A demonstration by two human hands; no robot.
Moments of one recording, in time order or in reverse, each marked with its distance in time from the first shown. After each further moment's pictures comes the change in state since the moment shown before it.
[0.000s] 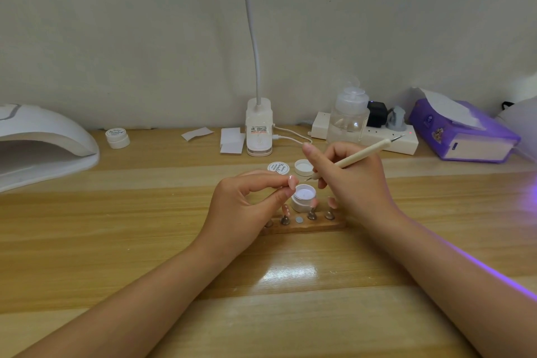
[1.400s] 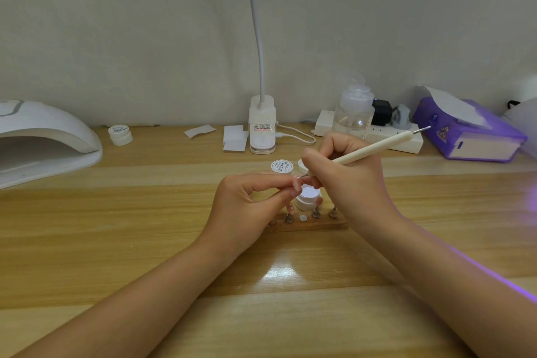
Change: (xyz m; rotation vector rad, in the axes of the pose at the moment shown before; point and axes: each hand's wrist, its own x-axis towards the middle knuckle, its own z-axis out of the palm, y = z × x) left_hand 0.001 -0.005 -0.001 -0.042 -0.020 0.058; right_hand -0.010 -0.021 0.011 0.172 -0.082 -0.073
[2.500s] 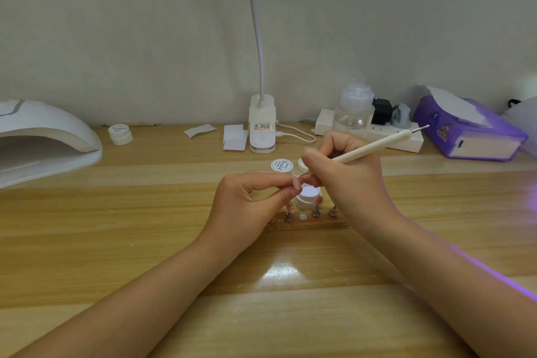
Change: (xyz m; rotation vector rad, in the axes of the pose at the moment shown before) left_hand 0.000 0.001 0.000 -0.007 0.001 0.004; right_hand 0.000 -0.001 0.000 -0.001 -0.002 0.008
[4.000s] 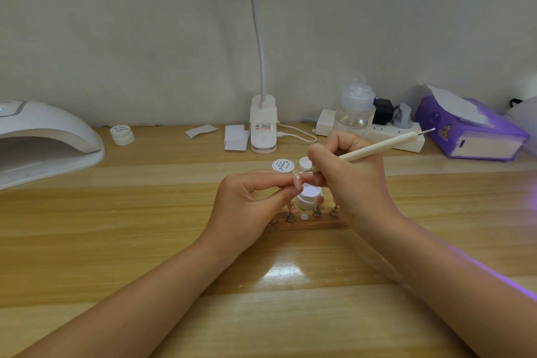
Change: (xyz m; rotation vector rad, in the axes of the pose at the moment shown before) left_hand 0.000 -0.003 0.000 0.006 -0.006 0.006; right_hand 0.000 -0.001 0.002 0.153 0.027 0.053
